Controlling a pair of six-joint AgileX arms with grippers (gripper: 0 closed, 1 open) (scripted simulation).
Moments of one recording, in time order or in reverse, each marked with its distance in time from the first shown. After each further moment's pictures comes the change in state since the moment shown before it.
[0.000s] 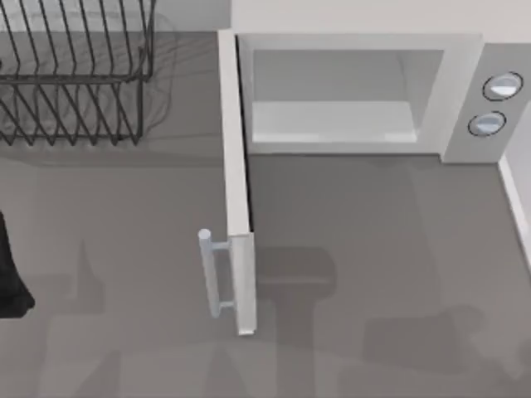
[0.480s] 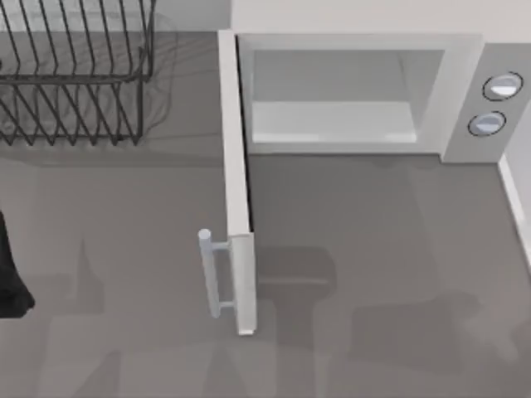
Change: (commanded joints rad) left arm 0.000 0.000 0.000 0.000 0.000 0.000; right arm 0.034 0.040 0.020 0.062 0.026 0.039
